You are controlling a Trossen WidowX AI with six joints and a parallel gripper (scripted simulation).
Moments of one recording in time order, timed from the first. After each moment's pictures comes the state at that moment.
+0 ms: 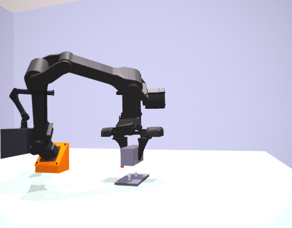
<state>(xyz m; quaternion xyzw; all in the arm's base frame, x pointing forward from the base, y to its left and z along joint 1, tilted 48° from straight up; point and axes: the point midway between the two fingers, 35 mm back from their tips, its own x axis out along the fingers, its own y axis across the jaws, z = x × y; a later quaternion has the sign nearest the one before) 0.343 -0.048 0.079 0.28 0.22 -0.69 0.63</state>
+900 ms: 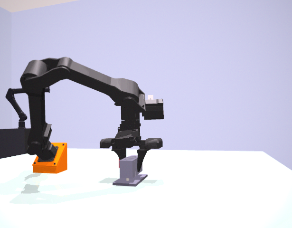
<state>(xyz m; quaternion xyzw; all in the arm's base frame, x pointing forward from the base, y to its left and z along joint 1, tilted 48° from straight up) 0.343 -0.074 0.058 0.29 0.22 -0.69 0.63</state>
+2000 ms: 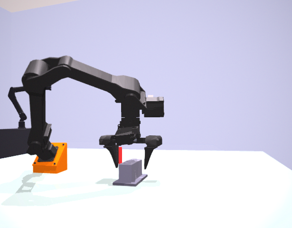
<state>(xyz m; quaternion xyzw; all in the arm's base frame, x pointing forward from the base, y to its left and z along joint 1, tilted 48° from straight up) 0.342 -0.068 0.065 0.27 0.23 -0.69 0.63</state>
